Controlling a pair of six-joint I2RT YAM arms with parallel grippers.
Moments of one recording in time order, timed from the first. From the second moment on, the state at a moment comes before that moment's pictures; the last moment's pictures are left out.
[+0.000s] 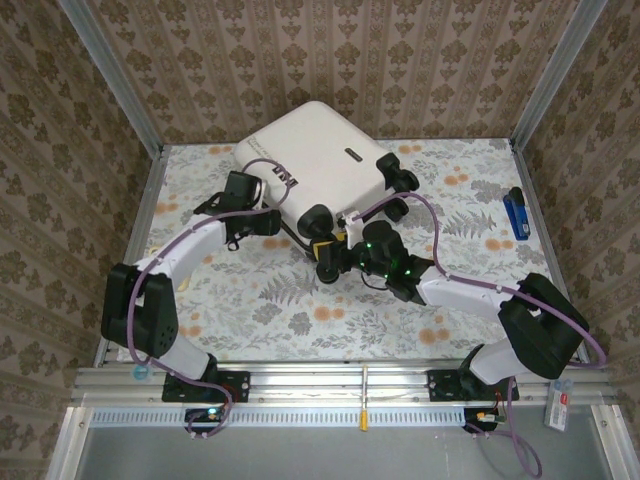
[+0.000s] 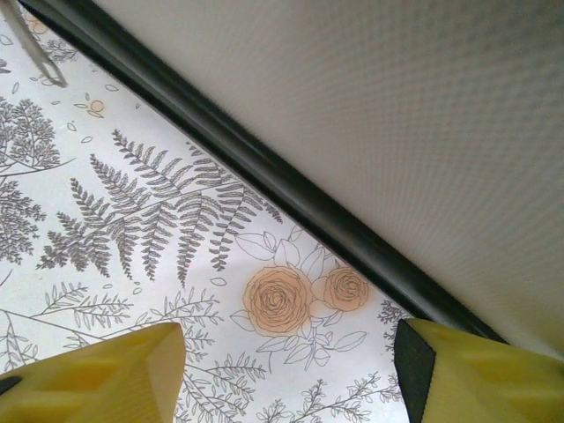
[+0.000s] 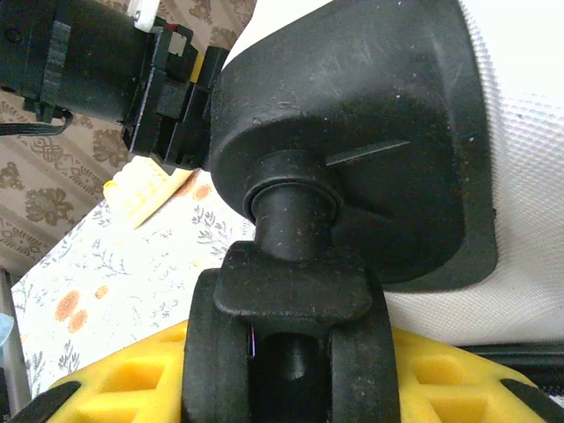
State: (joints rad) left arm -0.38 1.54 1.10 -0.50 -0.01 -0.18; right arm 0.75 1.45 0.75 0.33 -0.15 0.37
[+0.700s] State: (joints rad) left arm -0.88 1.12 0.96 -0.40 -0.26 -0.56; right arm 0.57 1.04 0.53 0.16 -0.19 0.35
